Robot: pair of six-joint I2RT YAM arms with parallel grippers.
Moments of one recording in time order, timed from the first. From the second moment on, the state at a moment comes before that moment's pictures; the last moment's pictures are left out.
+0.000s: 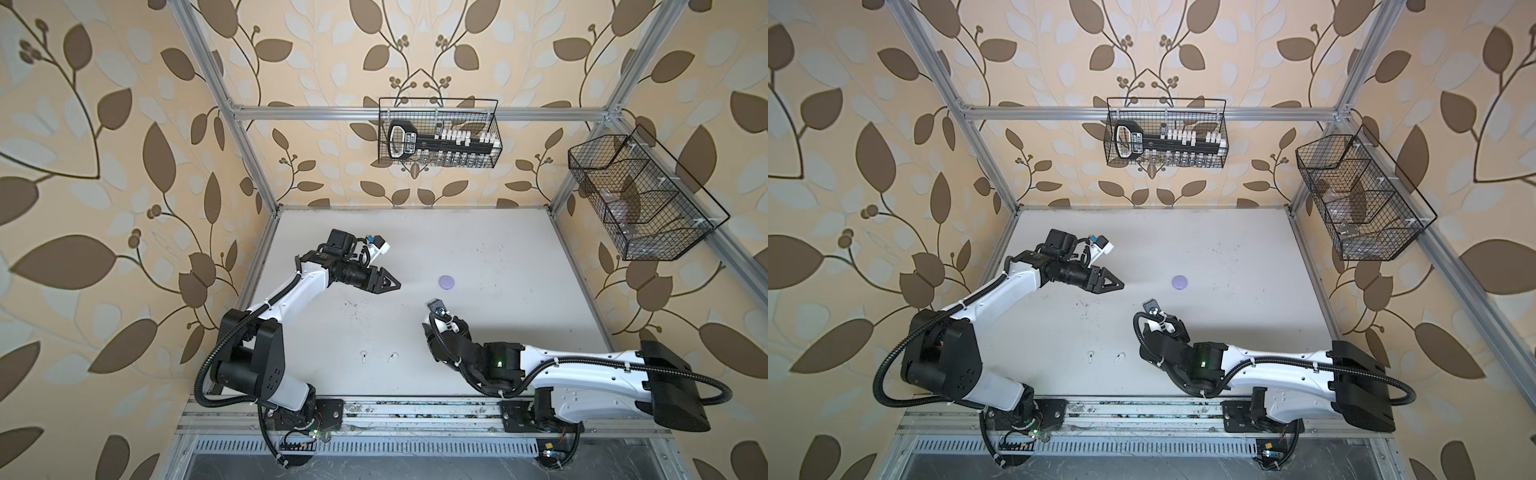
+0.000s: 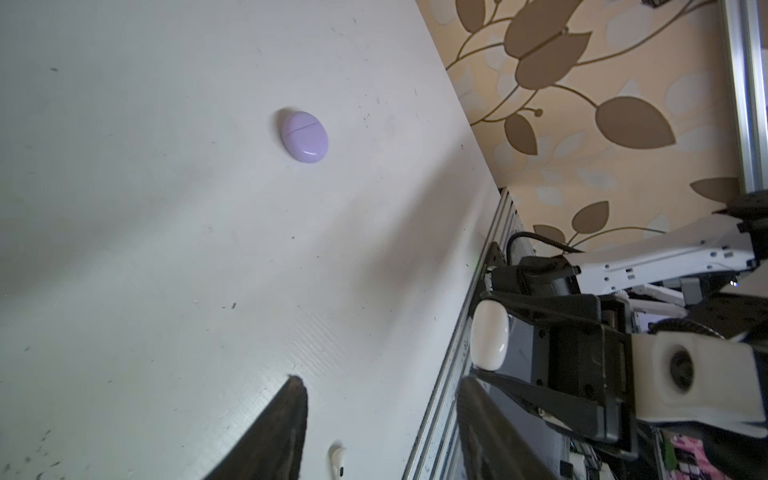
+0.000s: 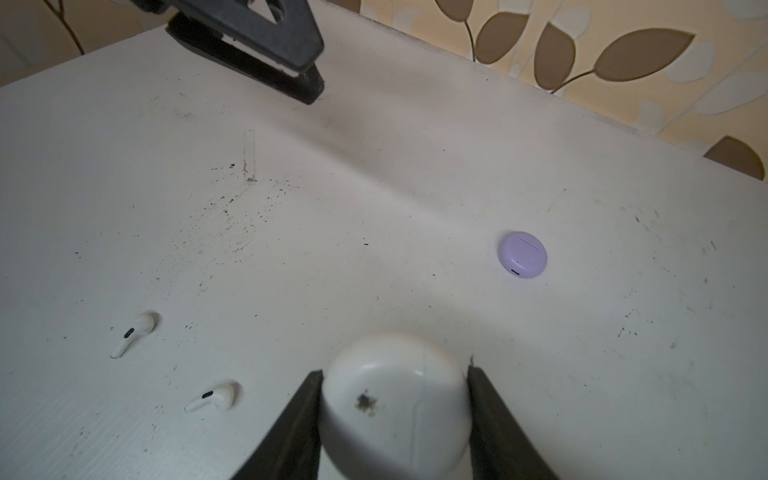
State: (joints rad) left arm -0.31 1.48 1.10 -0.63 0.94 0.00; right arm 1.28 1.21 0.68 -0.20 0.78 0.40
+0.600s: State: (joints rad) left arm -0.51 1.43 1.16 -0.84 0.93 0.19; right arm 1.39 1.18 0.68 -0.16 0.86 0.31
